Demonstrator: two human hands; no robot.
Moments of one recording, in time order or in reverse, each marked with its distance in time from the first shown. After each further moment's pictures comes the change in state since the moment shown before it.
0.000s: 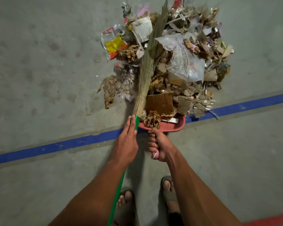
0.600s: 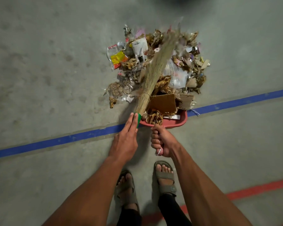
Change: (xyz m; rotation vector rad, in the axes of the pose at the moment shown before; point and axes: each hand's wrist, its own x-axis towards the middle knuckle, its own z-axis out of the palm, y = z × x) left_hand -0.109 0.063 -0.108 0.085 0.021 0.137; right_hand -0.171 0.000 0.045 -0.148 0.008 -0.066
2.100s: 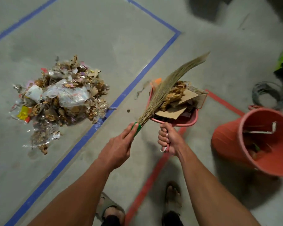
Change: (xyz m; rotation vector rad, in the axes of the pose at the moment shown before) left_hand -0.128 0.300 0.054 0.330 -0.389 0.843; right_hand -0.319 0.061 -0.291 0.607 0.178 -0.572
